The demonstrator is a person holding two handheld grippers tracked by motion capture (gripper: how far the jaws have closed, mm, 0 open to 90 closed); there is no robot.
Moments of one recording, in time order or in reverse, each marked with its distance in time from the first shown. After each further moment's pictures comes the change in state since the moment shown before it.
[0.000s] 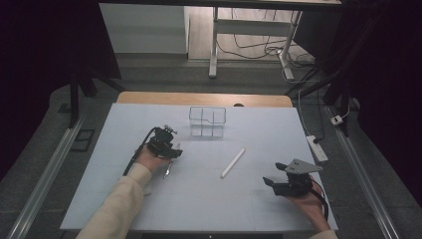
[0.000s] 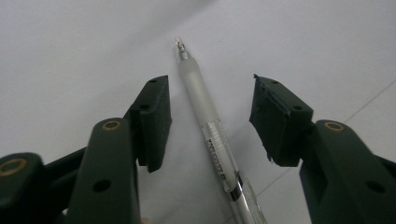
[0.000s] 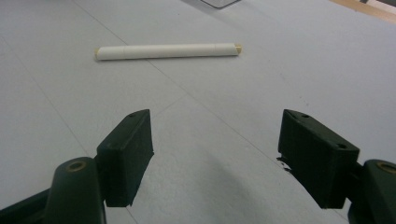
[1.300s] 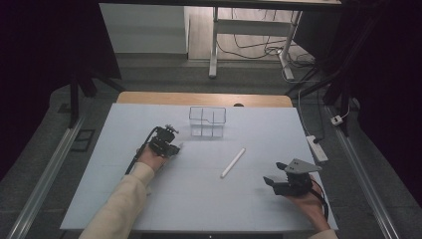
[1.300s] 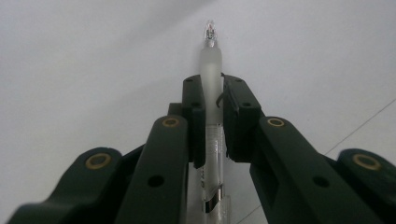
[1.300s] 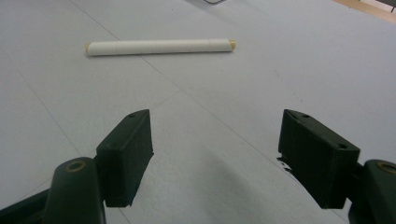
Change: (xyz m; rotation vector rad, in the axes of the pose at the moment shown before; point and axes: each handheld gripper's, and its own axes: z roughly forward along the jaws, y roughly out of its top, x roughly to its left) left arm 0.000 0.005 0.000 0.011 0.014 -0.008; right arm -0.001 -0.001 0.001 0.013 -0.020 -0.005
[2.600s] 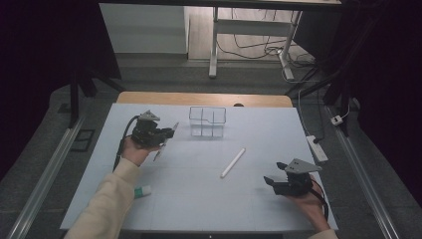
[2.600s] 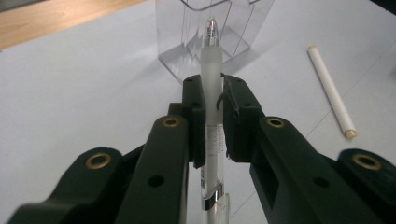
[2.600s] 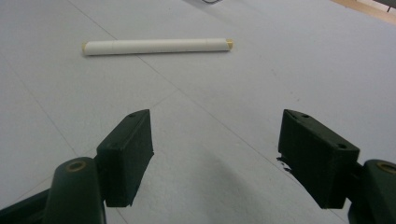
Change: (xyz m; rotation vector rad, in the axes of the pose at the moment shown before) left arm 0.015 -0.009 -0.074 -0.379 -0.105 0.034; right arm 0.000 0.000 0.000 0.007 -0.013 -0.001
